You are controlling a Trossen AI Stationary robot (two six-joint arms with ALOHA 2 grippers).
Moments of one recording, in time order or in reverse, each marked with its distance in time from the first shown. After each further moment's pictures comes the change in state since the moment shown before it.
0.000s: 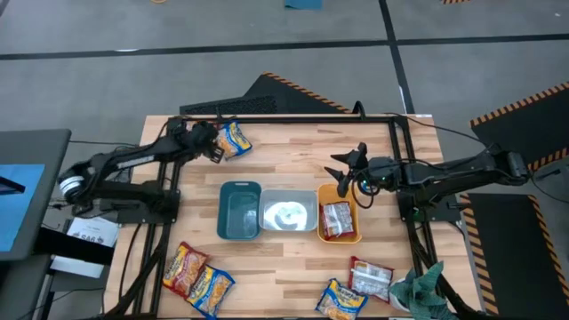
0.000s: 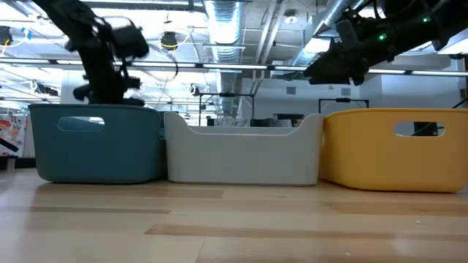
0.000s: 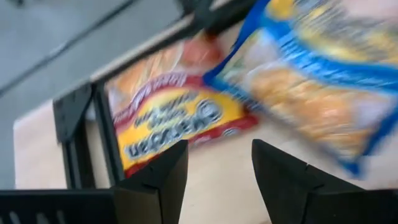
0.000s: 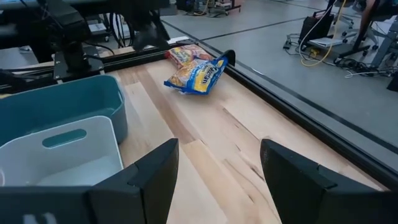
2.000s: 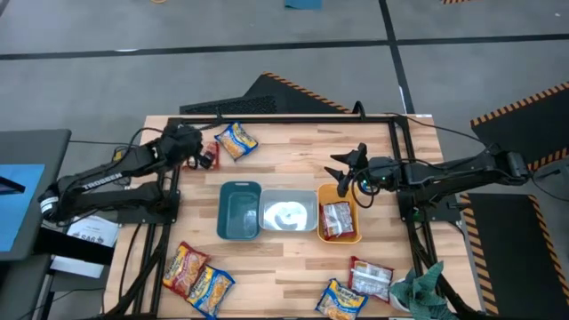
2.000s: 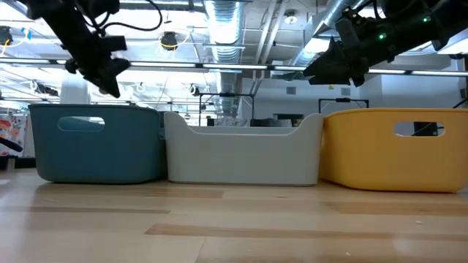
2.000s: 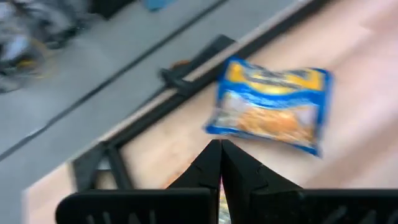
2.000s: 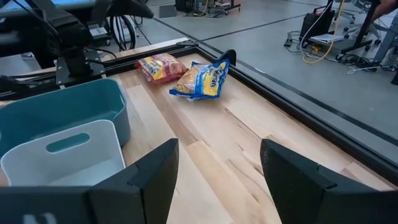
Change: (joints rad) left arm -0.182 -0.417 0.000 -0.111 -0.008 0.127; right arm 0.001 0.000 0.000 0.004 -0.003 0.031
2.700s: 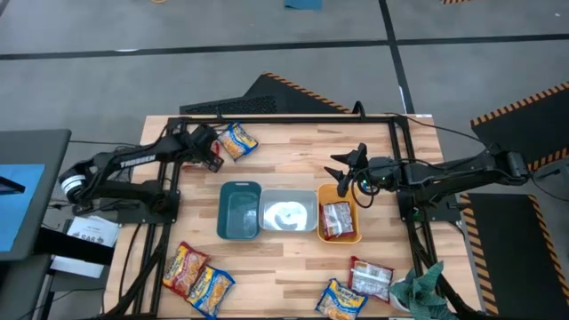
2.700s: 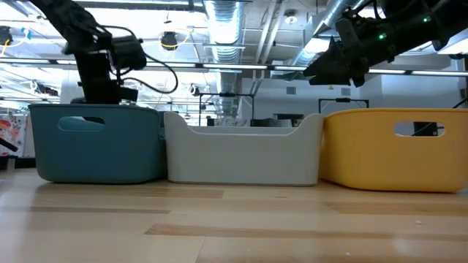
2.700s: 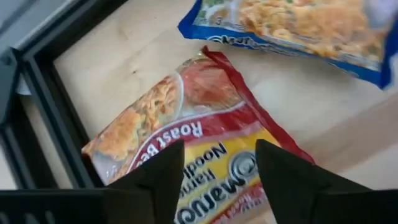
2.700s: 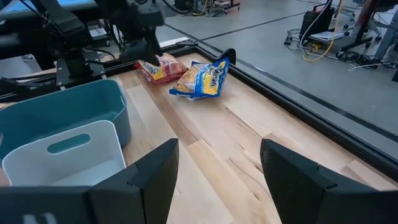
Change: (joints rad) left arm 0.203 0.430 -0.023 0.054 0.203 -0.076; right arm 0.000 0.000 0.000 -0.004 0.000 0.014
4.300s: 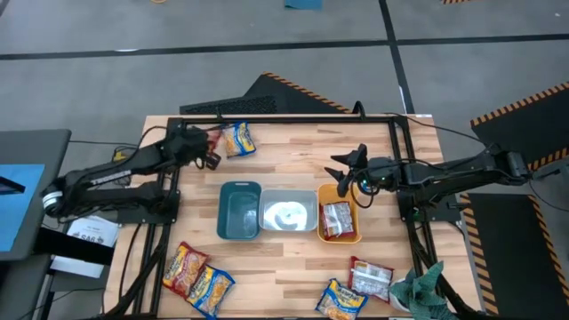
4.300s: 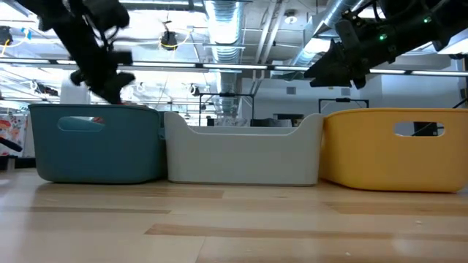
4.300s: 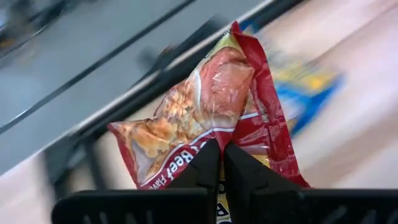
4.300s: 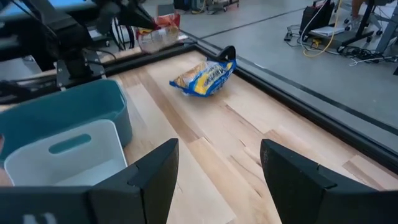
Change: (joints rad) left arm -0.210 -0.342 -0.009 0.049 -0.155 0.027; right arm 0.000 0.000 -0.001 -0.005 0.000 0.026
